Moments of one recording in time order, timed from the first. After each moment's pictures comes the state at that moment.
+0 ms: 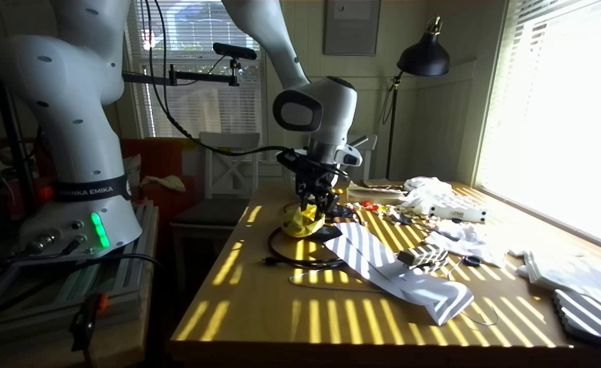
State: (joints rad) arm -0.23 0.37 0.03 -2.33 0.42 2.56 -0.90
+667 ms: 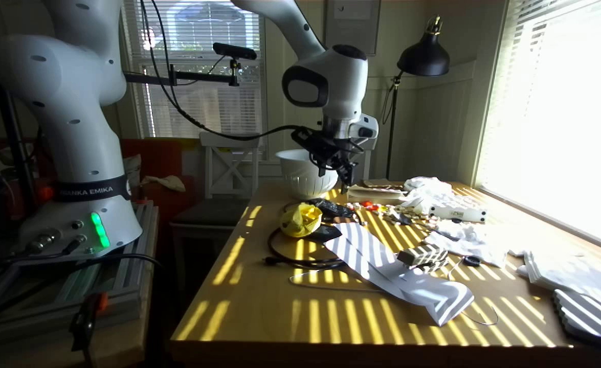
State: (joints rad) arm -0.29 0.29 0.07 -2.26 0.70 2.53 -1.00
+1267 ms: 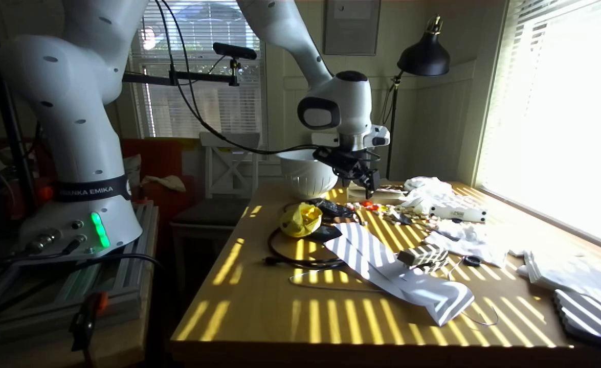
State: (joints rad) arm -0.18 0.53 0.10 -2.04 0.72 2.80 -0.98
